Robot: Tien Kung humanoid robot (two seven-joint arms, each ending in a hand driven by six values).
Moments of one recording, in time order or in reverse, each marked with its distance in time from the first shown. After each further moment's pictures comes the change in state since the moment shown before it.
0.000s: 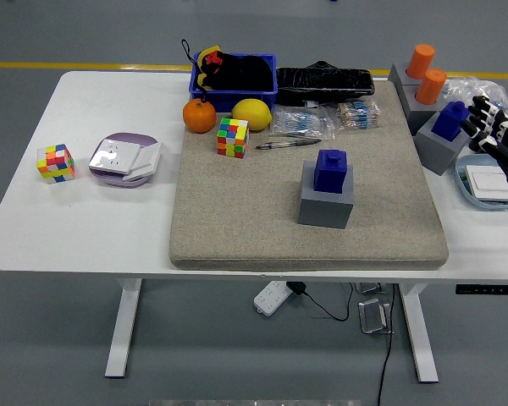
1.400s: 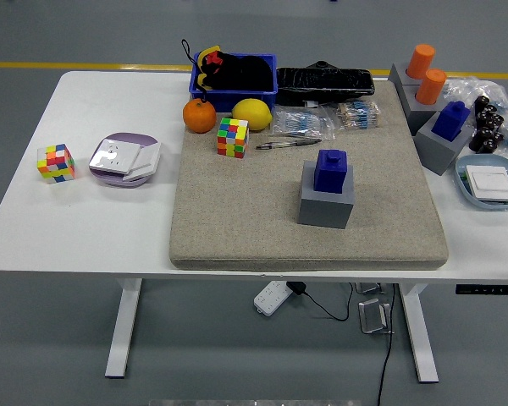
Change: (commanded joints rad) left arm -0.005 0.009 -0.017 -0.001 0.016 0.004 0.000; right arm -0.115 -0.050 0.177 0.113 0.044 0.048 -0.094
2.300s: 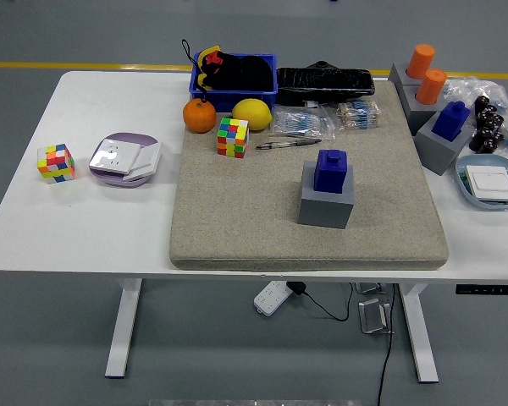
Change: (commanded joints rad) left arm 0.003 0.007 0.011 -0.002 0.002 0.000 0.000; right arm -0.012 0.008 0.013 0.018 0.003 0.003 -0.009
